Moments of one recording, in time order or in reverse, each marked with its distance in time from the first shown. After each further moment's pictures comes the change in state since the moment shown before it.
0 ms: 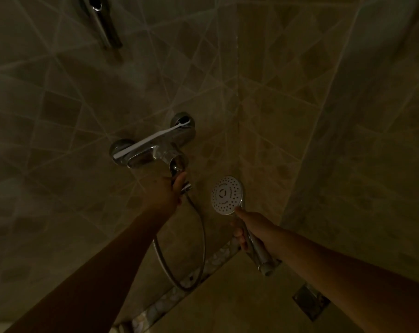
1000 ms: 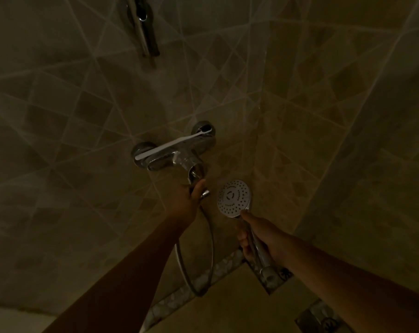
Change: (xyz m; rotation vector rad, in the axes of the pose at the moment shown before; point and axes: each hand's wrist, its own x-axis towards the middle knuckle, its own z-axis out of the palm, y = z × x) left_hand -0.001 0.004 0.014 -0.377 -0.006 -0.066; right_hand 0.014 -0.019 0.011 0.068 -0.046 0.050
